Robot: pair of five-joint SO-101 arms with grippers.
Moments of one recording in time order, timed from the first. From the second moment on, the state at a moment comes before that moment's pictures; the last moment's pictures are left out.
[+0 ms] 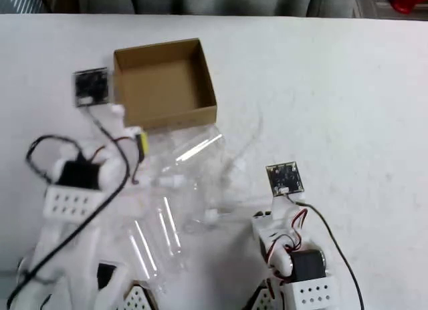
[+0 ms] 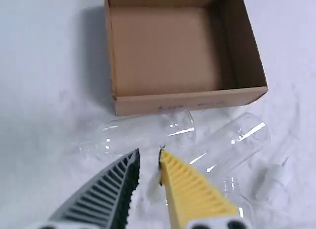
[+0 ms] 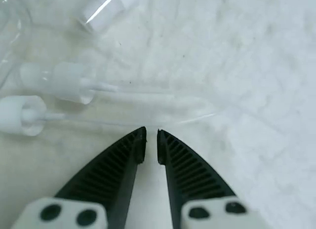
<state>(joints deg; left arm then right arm) 3.1 -39.6 44.5 55.8 16.3 -11.8 -102.5 96.1 72.3 2.6</state>
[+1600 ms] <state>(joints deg) -9.1 -8.2 28.5 67.2 20.8 -11.8 -102.5 96.1 72.3 2.6</state>
